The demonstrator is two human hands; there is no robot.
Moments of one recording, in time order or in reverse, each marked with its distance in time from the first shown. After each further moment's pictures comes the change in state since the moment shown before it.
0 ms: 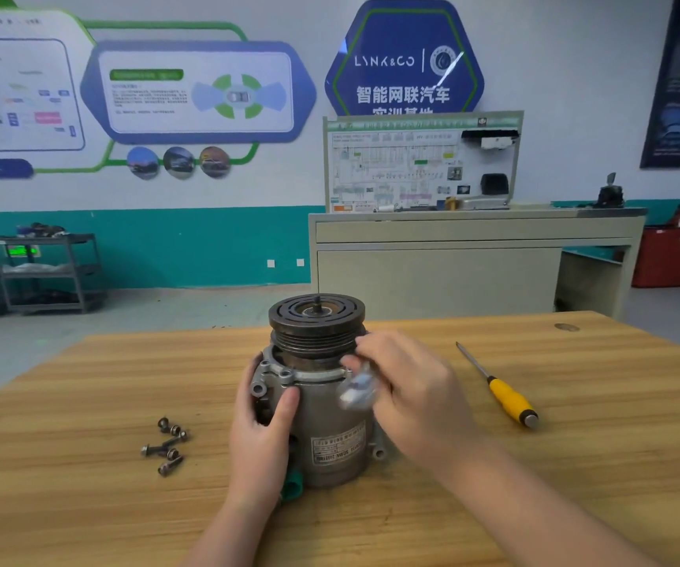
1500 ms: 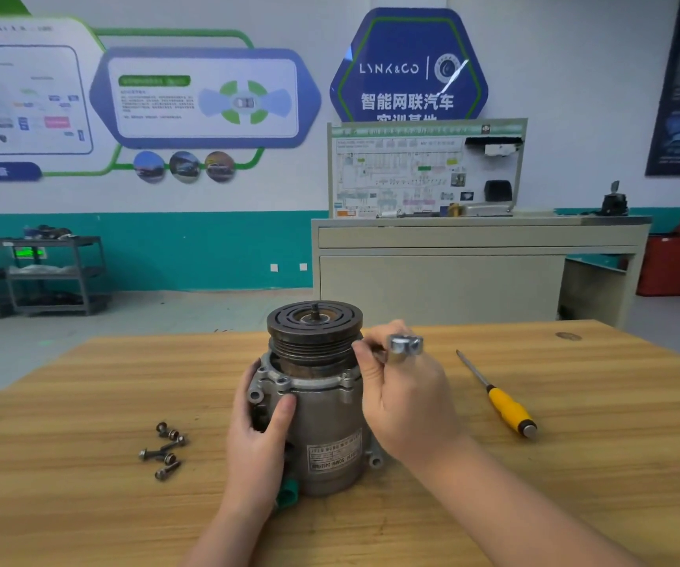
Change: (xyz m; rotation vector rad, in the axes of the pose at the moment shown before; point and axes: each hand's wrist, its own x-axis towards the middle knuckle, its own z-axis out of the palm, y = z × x) left_hand -0.002 0.003 0.001 -0.009 0.027 -0.032; right_hand 0.013 -0.009 0.005 -0.119 0.111 0.065
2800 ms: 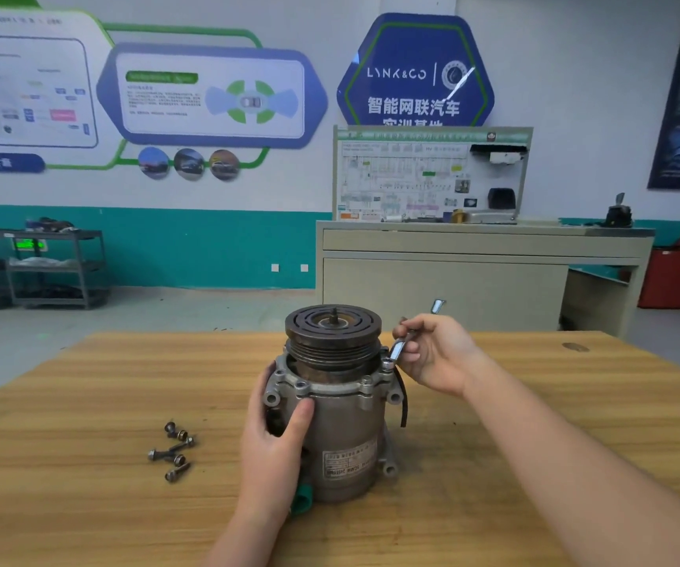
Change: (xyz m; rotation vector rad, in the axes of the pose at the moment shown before) left_hand 0.001 0.003 -0.001 -0.026 -0.034 -0.036; right_hand 0.033 0.088 0.026 1.347 -0.276 1.647
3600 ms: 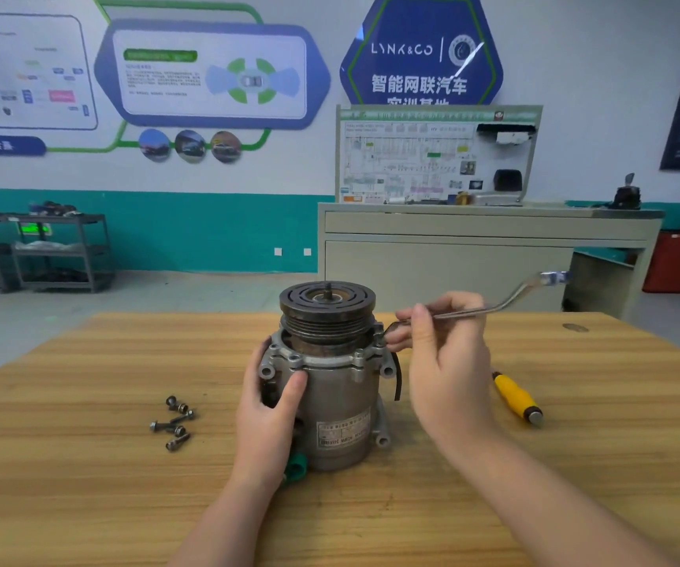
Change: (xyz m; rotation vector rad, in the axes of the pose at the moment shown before) left_hand -0.003 0.002 -0.001 0.057 0.009 -0.022; right_hand -0.069 0.059 0.017 -0.819 0.259 -1.261
